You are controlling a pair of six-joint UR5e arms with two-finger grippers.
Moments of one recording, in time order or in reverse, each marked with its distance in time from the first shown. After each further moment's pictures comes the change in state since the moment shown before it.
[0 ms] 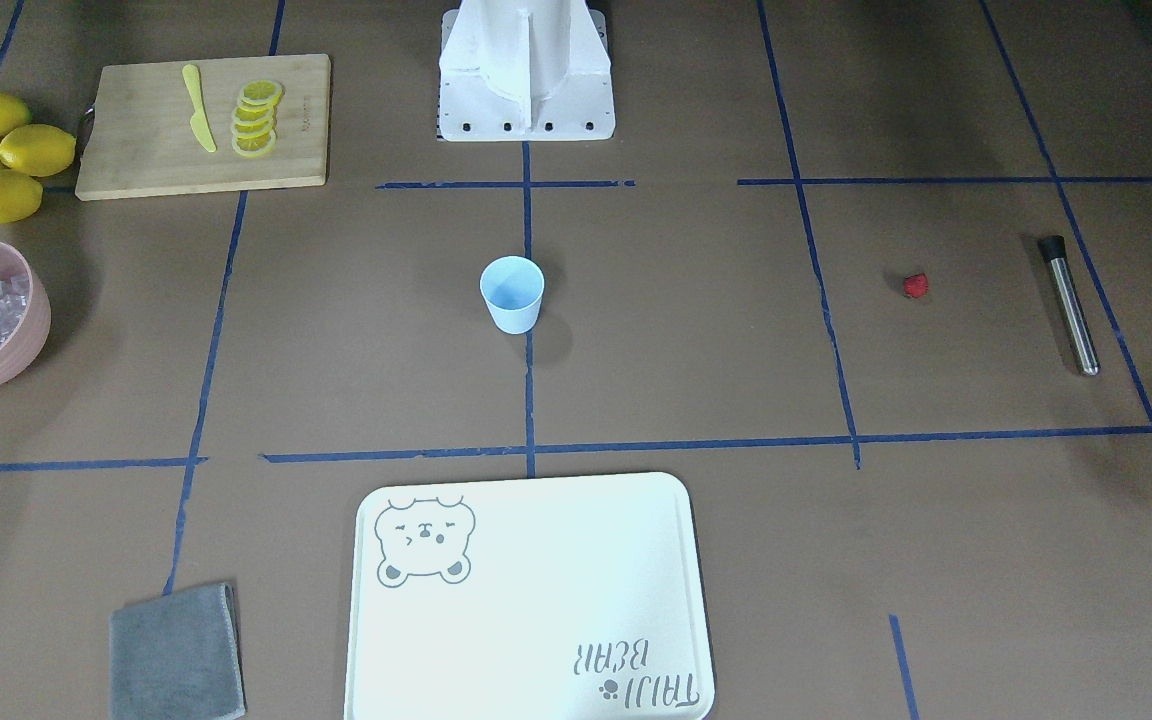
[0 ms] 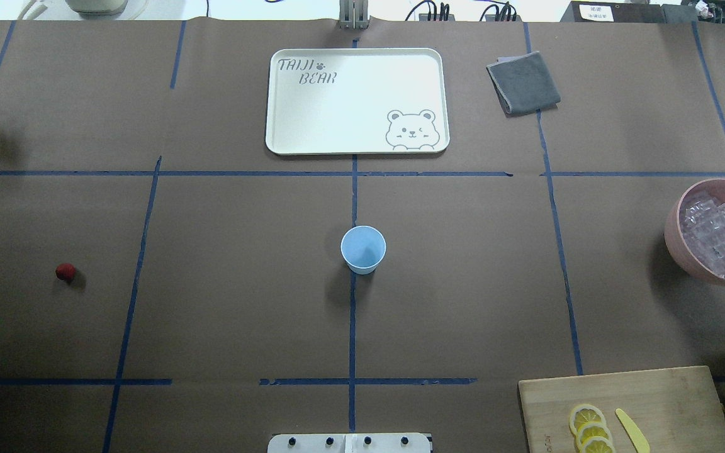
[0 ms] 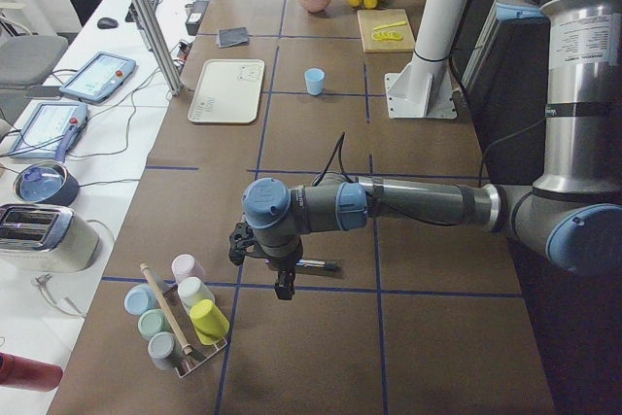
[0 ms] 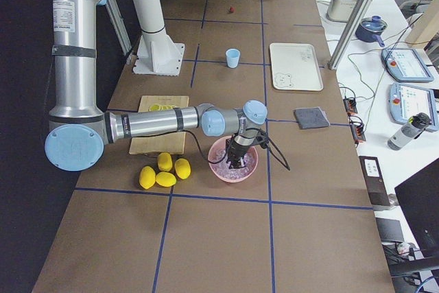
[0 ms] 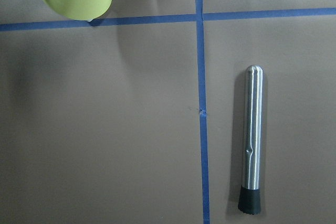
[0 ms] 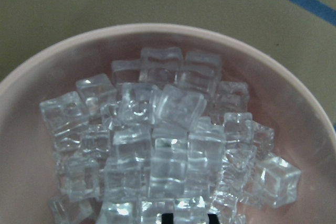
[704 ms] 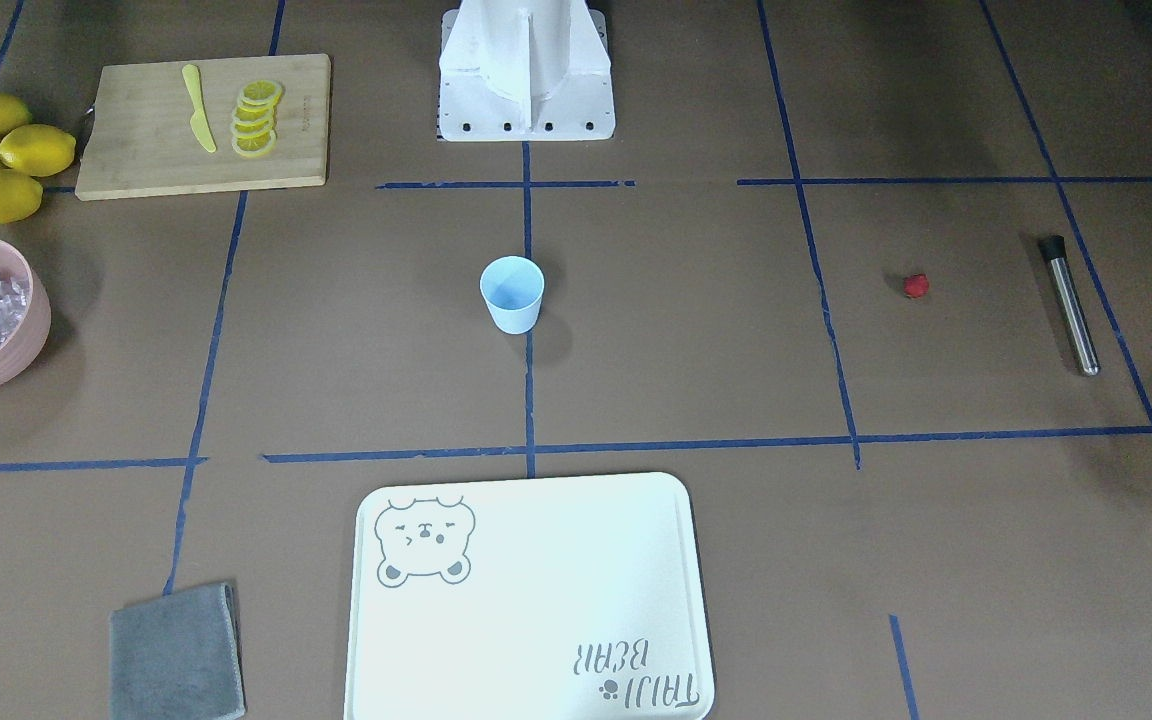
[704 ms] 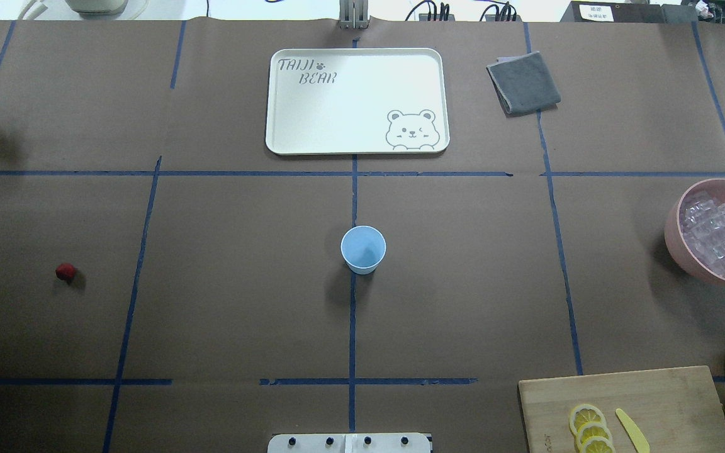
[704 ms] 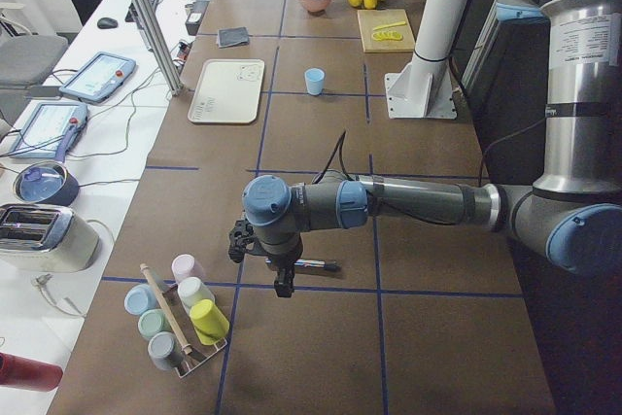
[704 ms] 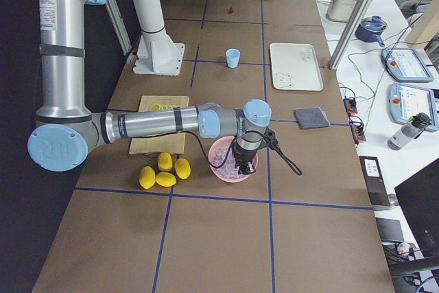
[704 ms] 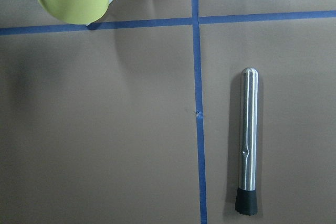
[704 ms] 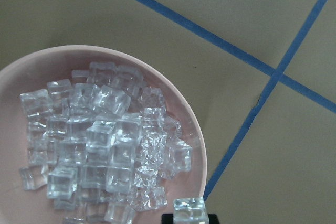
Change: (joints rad) left arm 0.000 0.001 -0.009 0.001 -0.006 -0.003; right arm 0.195 -0.001 0.051 -0.047 0.009 -0.182
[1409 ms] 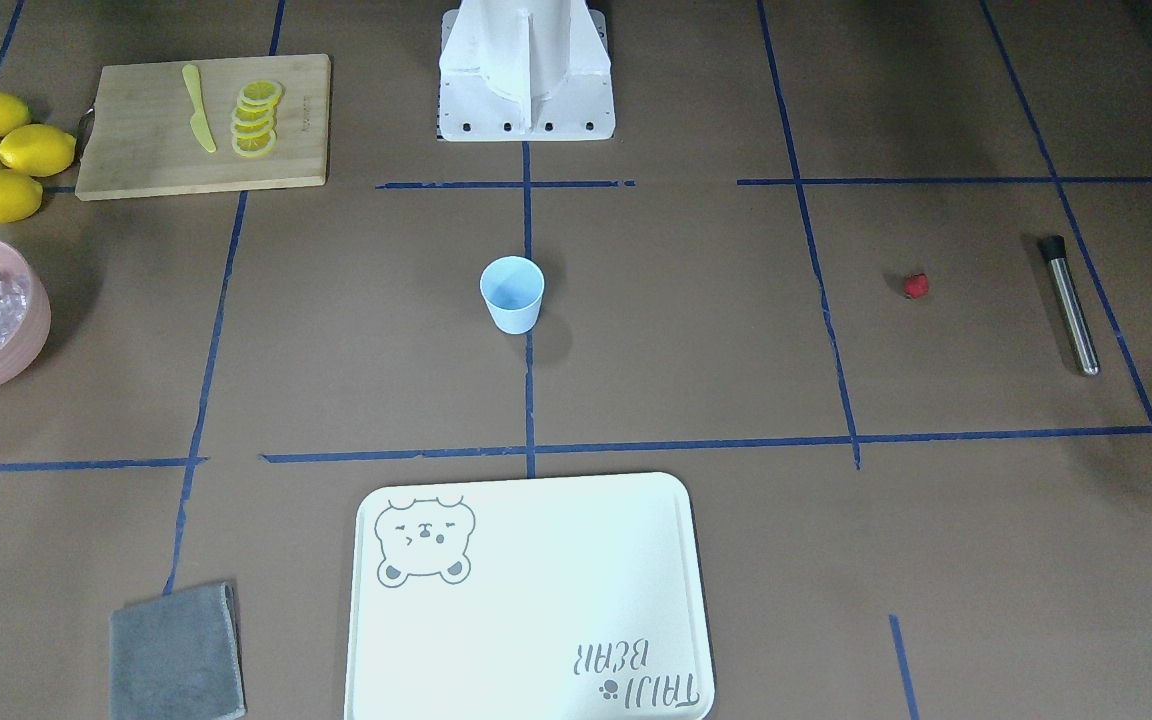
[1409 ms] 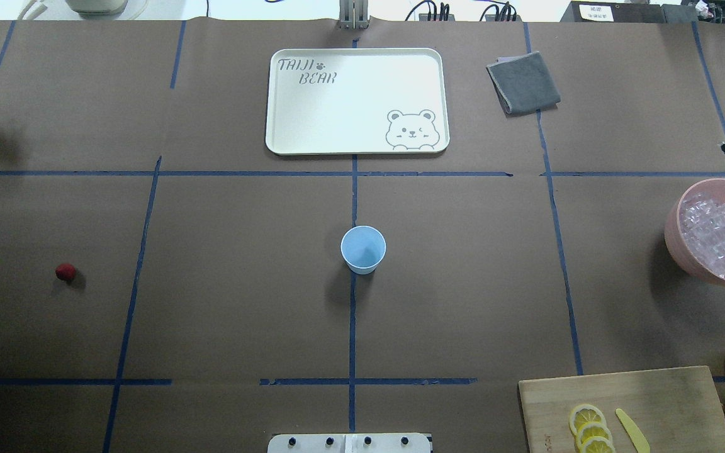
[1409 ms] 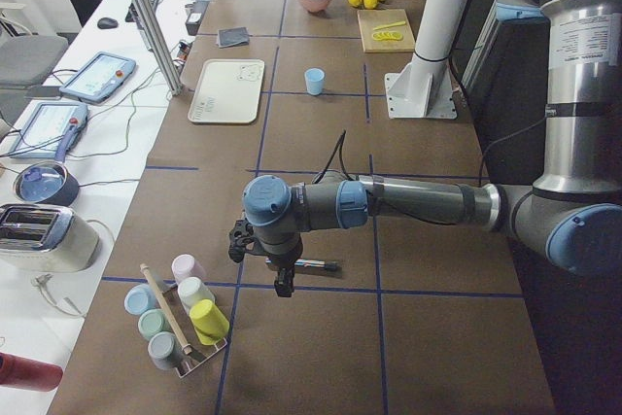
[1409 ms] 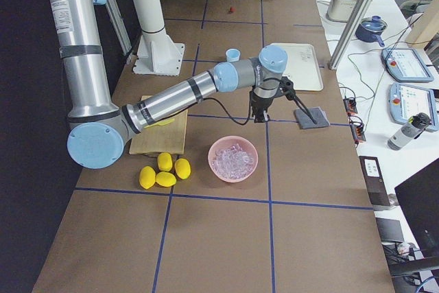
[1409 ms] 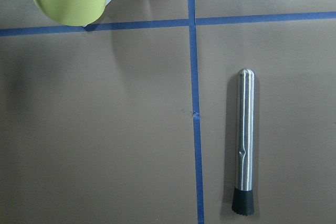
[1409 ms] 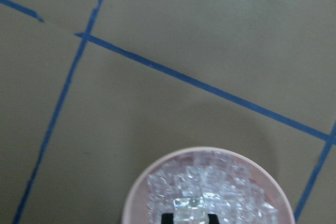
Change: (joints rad) left arm 0.000 0.000 0.001 0.000 -0.002 0.000; right arm -0.079 0.229 0.153 -0.149 0.161 0.361
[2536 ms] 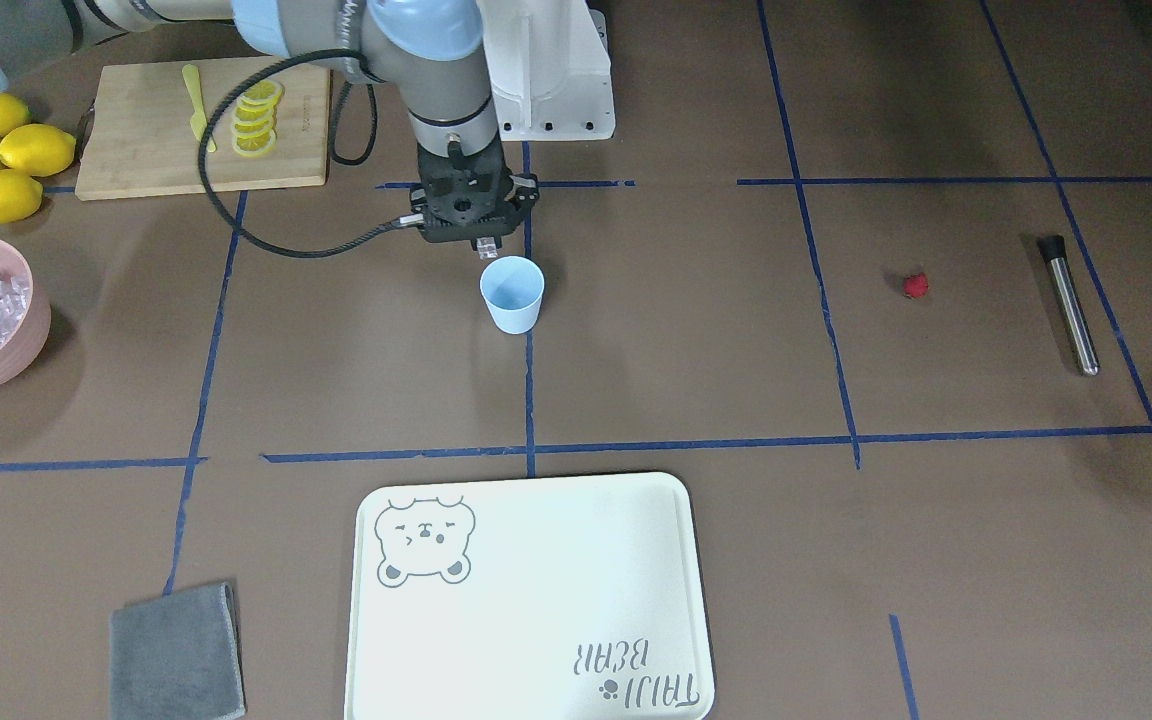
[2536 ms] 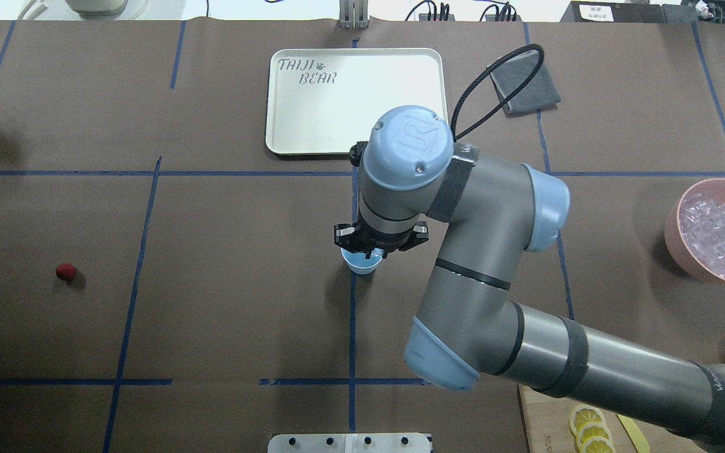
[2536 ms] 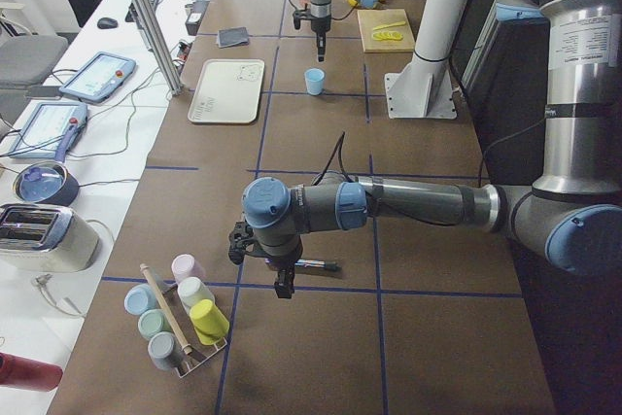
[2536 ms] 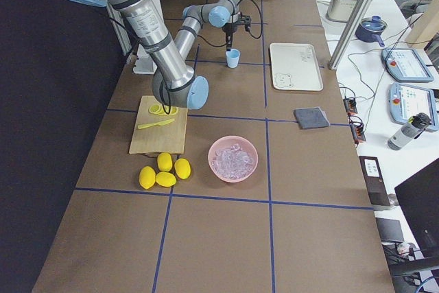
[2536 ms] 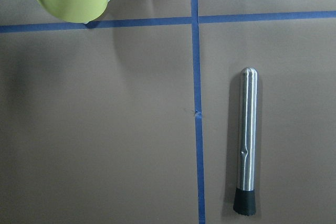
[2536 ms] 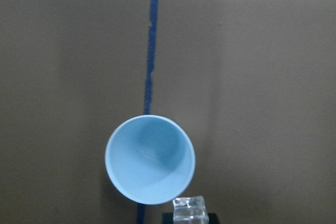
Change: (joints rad) left arm 0.000 -0.002 0.004 0.001 0.001 -0.002; right arm -0.792 0.587 -0.195 0.074 -0.496 1.098
